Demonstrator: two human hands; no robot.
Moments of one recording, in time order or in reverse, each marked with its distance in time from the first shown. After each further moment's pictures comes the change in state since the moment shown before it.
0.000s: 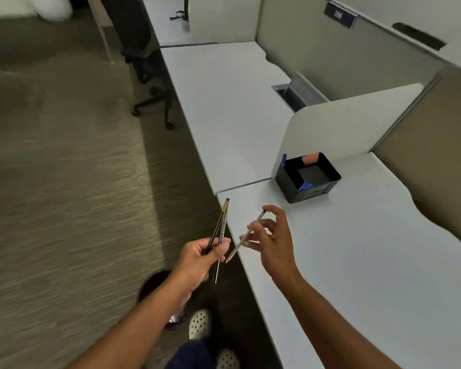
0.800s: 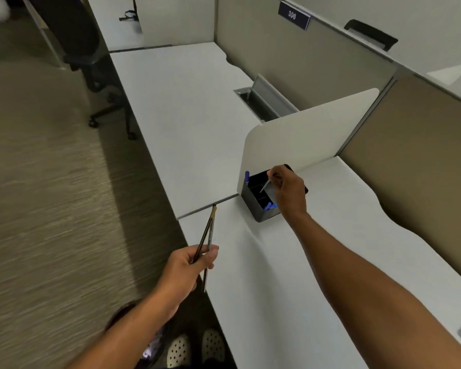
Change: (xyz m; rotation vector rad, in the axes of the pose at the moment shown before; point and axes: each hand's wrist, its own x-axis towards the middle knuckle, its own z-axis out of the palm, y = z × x) left_hand 0.087 0.043 0.074 0.112 -0.073 -0.039; right_hand 0.236 -0.026 -0.141 -0.691 0.250 -0.304
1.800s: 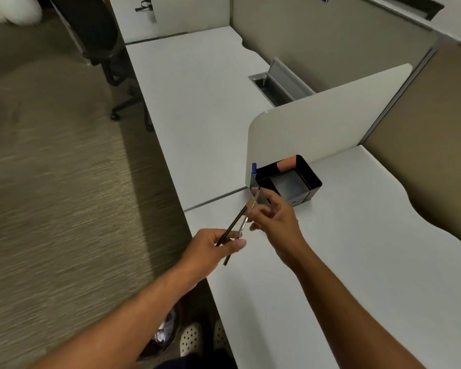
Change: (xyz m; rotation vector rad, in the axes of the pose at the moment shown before) left_hand 0.038 0.016 0.054 0.321 -0.083 0.044; right_hand -0.089 -0.033 -0.008 0.738 -0.378 0.301
